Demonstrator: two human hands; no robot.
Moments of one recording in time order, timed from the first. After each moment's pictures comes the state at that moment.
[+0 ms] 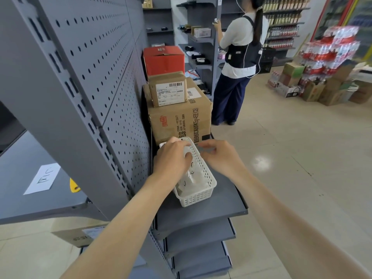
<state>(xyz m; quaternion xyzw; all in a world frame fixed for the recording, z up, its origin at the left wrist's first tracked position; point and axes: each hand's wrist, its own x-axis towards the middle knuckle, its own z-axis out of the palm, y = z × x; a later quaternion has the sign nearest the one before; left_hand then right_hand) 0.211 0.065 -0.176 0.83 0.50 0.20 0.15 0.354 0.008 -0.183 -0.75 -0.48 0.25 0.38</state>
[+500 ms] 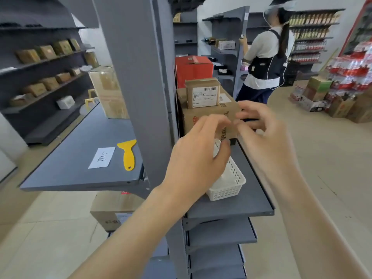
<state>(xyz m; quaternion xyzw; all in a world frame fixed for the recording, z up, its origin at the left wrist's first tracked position) 0.125 -0.035 -0.098 0.84 0.32 0.42 0.14 0.267 -0.071 -0.086 -0.62 -0.50 0.11 0.60</state>
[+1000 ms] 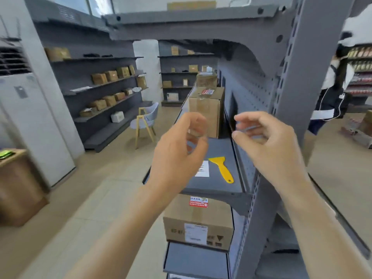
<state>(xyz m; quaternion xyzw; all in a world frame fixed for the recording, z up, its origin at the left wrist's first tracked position) -0.139 0.000 -0.046 0.75 0.39 0.52 0.12 0.038 -0.039 -0.033 -0.51 -0.60 0.11 0.60</state>
